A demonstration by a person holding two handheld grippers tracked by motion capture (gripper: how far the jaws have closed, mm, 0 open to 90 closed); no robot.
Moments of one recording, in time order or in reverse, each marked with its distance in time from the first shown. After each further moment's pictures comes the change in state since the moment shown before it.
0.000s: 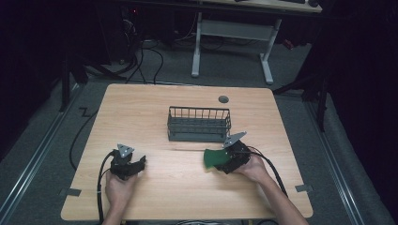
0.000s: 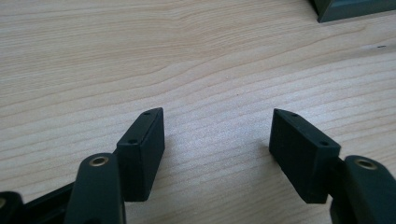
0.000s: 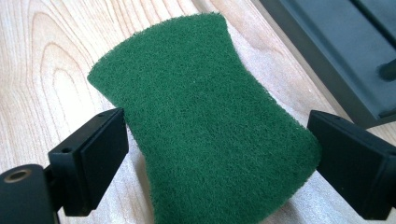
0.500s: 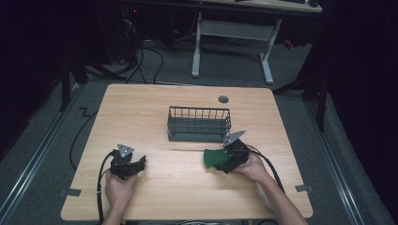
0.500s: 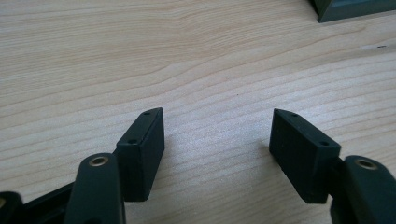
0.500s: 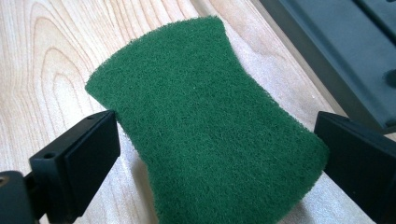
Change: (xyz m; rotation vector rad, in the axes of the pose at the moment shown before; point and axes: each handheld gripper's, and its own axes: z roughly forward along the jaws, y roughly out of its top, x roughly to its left) left arm 0.000 0.000 0.000 0.001 0.000 0.000; right arm -0.004 0.002 0.004 -0.006 0.024 0.000
